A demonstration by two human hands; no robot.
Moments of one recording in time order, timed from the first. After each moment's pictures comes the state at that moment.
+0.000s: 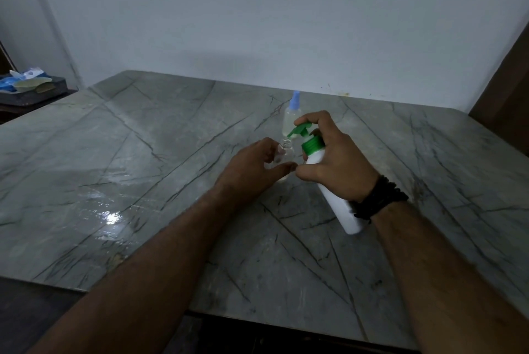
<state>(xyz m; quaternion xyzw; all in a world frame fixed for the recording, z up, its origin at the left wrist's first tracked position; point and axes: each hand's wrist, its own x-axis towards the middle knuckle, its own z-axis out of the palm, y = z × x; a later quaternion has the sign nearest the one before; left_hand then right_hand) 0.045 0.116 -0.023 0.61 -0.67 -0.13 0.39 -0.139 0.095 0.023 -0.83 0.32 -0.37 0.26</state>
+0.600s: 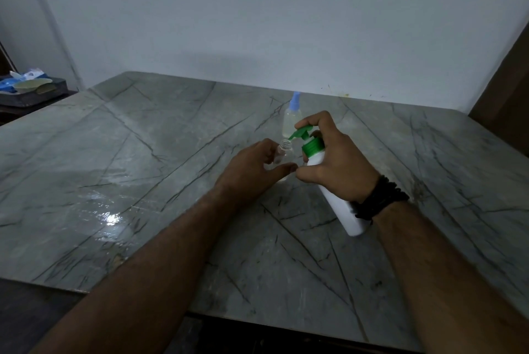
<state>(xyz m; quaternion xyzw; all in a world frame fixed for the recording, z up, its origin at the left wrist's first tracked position) 0.046 0.116 -0.023 0.61 -0.68 -0.13 0.39 -0.139 0.095 0.024 -0.83 0.32 -0.36 0.27</state>
